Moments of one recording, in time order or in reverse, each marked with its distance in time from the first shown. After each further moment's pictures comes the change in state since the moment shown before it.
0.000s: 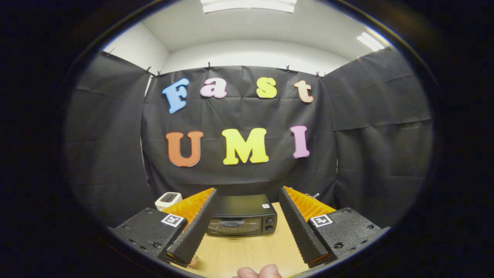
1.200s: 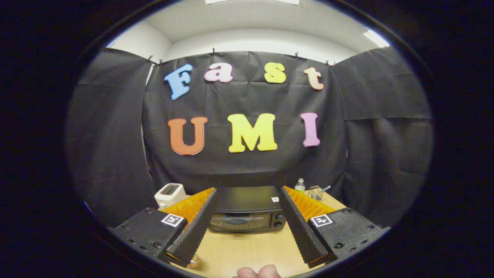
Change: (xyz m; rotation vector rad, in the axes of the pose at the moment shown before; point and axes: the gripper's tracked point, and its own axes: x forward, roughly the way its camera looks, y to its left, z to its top) arm 0.075 0.023 -0.041 -0.017 0.113 0.040
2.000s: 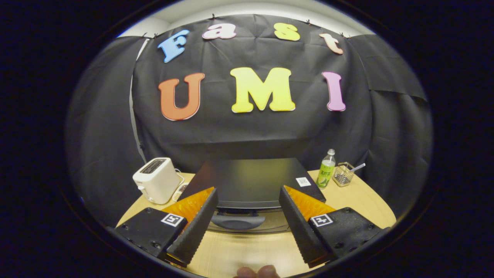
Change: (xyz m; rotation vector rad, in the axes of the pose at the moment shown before) arm 0.192 0.018 -0.144 -0.002 0.257 0.069
